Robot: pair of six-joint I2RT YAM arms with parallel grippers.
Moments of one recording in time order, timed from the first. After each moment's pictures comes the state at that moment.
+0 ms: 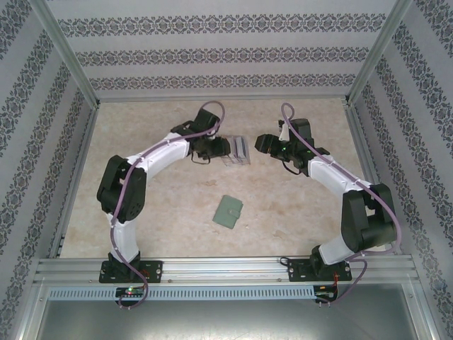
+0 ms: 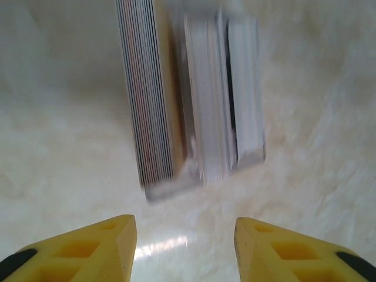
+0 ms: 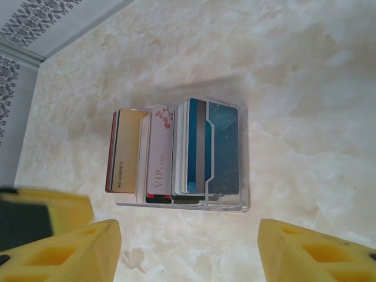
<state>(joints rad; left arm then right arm) -0.49 1.94 1.55 -0.58 0.20 -0.64 0.23 1.52 0.96 -0.12 -0.39 0.57</state>
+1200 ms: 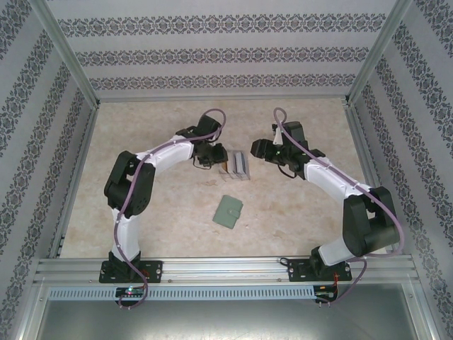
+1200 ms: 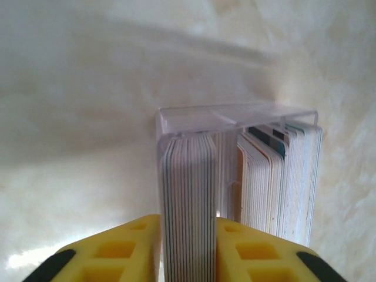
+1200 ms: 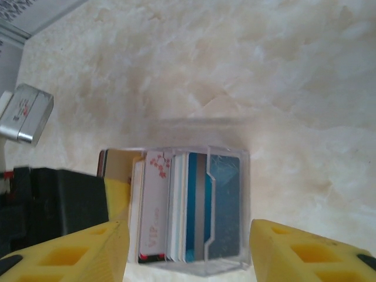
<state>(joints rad) -0.52 2.00 1.48 -0.55 0.24 -0.74 0.32 1.49 0.95 -0.19 -0.31 0.57</state>
